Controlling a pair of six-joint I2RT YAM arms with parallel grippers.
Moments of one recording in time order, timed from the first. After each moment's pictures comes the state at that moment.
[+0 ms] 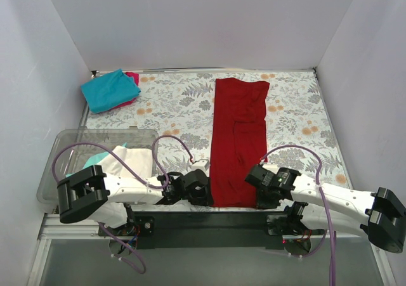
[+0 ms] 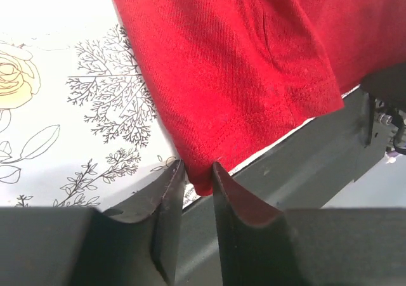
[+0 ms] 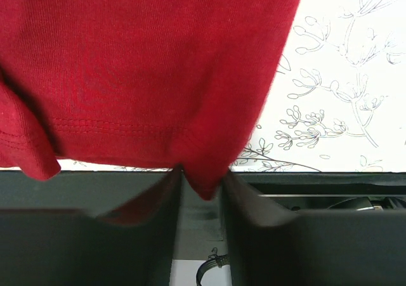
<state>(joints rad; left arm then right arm) -1.23 1.38 0.53 -0.02 -0.06 -1.01 1.04 0.97 0.50 -0.95 0.14 1.03</state>
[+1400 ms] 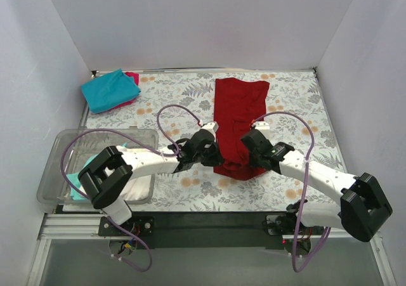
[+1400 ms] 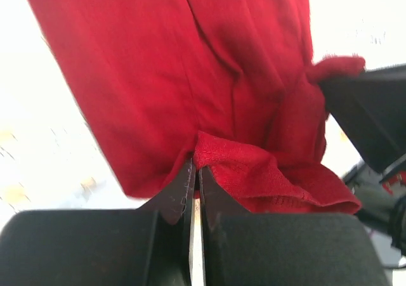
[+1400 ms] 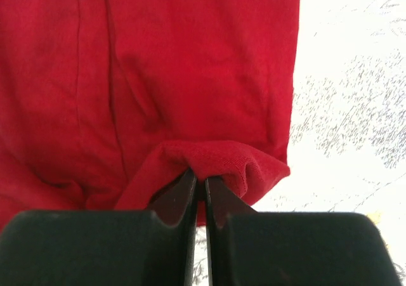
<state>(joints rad) -0.95 1.61 0.85 0.07 0.00 -0.79 0.75 1.20 0.73 -0.59 0.44 0.57</state>
